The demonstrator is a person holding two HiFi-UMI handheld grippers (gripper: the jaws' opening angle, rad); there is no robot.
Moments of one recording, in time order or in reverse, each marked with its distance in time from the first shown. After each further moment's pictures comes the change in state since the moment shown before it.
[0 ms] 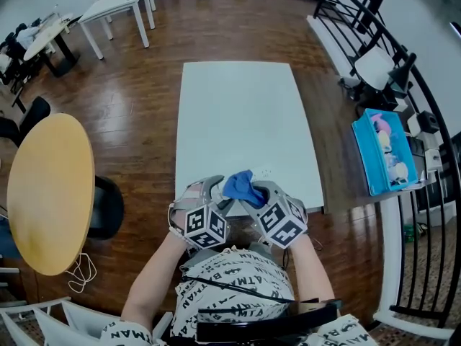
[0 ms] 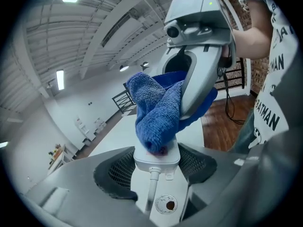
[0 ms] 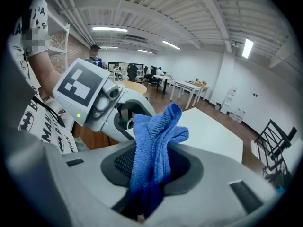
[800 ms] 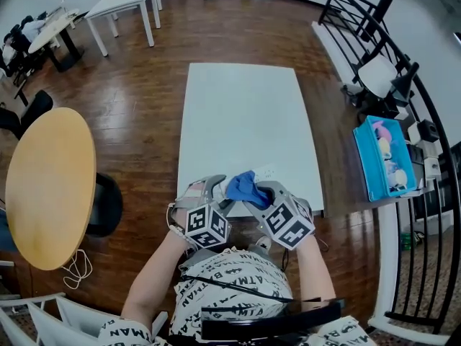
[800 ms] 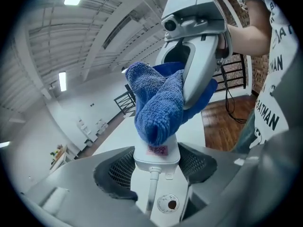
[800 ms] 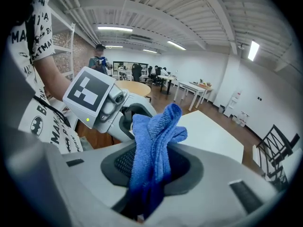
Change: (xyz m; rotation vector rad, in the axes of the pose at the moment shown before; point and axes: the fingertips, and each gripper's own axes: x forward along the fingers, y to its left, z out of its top) left arm -0.008 0.005 -0.003 -0.002 -0.017 0.021; right arm -0.012 0.006 0.014 -0.050 0.004 0.030
